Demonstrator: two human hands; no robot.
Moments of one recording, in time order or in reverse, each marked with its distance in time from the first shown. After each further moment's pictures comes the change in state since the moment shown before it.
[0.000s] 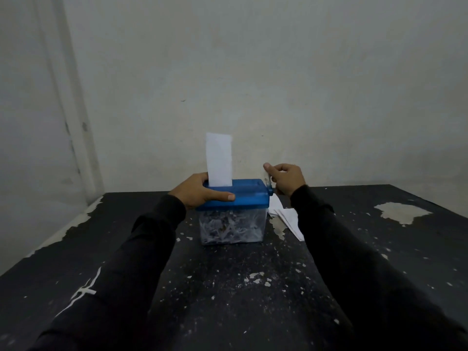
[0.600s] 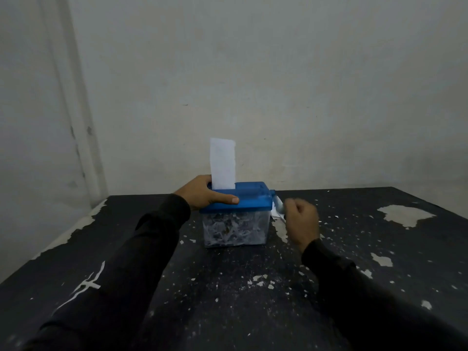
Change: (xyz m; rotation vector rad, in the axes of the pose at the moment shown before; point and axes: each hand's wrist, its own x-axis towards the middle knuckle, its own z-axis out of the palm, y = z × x) left_hand 0.002 0.006 -0.002 0.051 -0.029 -0.021; right_hand -0.094 0.041 -0.005 0.018 0.163 -0.139
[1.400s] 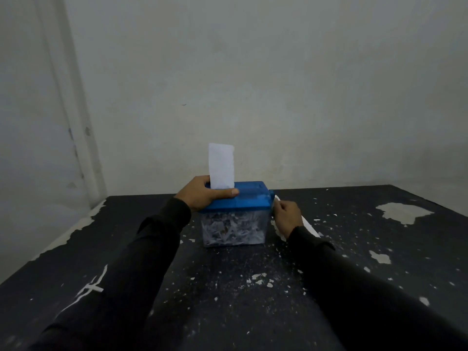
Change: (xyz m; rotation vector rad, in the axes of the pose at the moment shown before) left_hand -0.003 -0.004 0.009 -0.045 0.109 0.007; right_hand 0.047 0.048 0.024 -0.173 -0.159 0.093
